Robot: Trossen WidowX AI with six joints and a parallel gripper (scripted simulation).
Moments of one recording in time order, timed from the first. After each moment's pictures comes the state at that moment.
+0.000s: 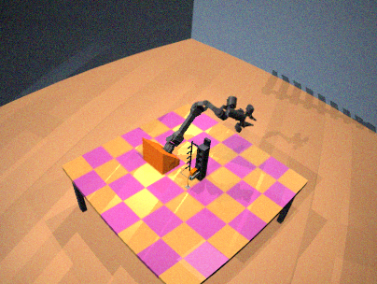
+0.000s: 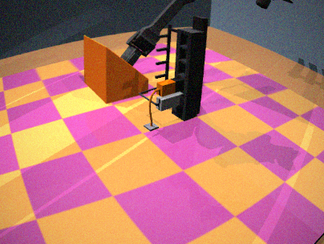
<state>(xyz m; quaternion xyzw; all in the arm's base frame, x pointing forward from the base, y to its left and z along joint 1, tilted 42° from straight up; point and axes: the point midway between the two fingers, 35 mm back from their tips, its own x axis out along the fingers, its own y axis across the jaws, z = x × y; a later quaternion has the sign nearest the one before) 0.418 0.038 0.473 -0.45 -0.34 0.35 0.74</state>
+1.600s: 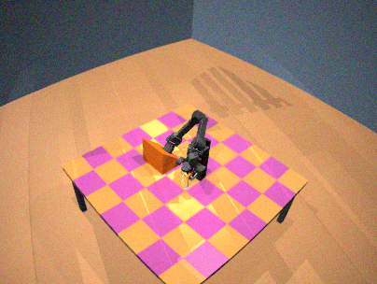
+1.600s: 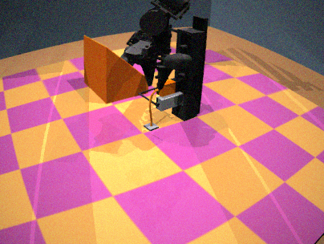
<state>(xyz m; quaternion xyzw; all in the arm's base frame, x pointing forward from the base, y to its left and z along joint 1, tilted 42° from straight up) 0.313 -0.074 0.011 -0.59 -0.67 0.20 -0.40</state>
